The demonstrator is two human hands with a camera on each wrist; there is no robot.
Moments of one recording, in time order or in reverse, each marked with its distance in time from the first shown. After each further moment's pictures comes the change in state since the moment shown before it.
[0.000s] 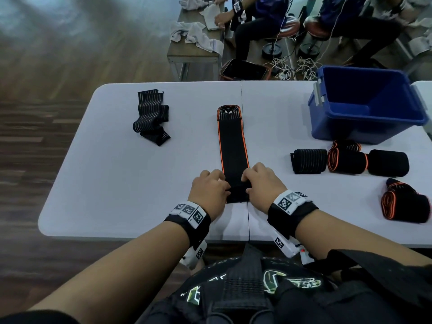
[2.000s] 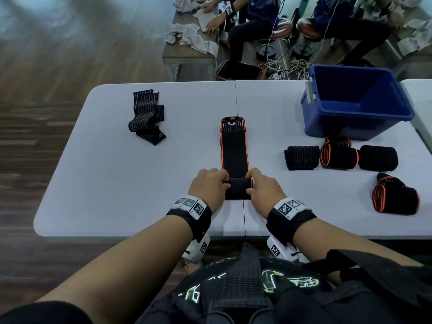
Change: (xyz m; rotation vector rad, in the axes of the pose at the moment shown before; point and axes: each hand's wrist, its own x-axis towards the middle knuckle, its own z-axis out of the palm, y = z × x) left_hand 0.006 0.014 -0.005 -0.248 0.016 -0.110; right_hand -0.025 0.006 0.008 0.241 0.034 0.152
